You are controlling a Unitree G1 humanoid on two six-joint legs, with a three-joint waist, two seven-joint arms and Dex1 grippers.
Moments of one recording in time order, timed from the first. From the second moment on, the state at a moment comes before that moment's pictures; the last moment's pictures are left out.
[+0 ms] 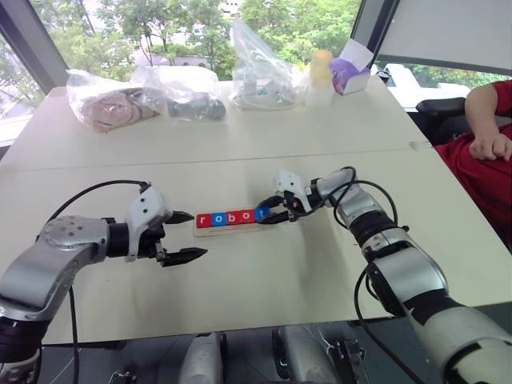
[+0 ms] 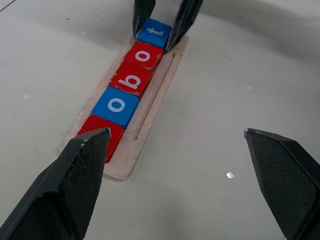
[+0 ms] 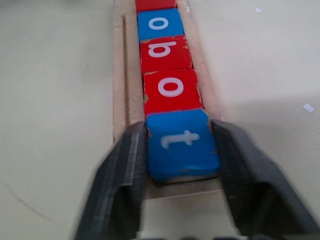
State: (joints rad) left arm -0.17 0.91 0.07 -0.40 -0.51 0.66 -1.01; right arm -1.00 -0.29 0.27 1.02 -0.02 -0.13 1.36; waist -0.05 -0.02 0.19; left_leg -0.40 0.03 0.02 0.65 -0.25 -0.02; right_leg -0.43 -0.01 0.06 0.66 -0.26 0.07
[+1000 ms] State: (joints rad) left arm -0.20 0.91 0.05 -0.36 -0.49 0.64 -1.02; right arm -0.82 -0.40 0.20 0.71 0.01 -0.06 1.19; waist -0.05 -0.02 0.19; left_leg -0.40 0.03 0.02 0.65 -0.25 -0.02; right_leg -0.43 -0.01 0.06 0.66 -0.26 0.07
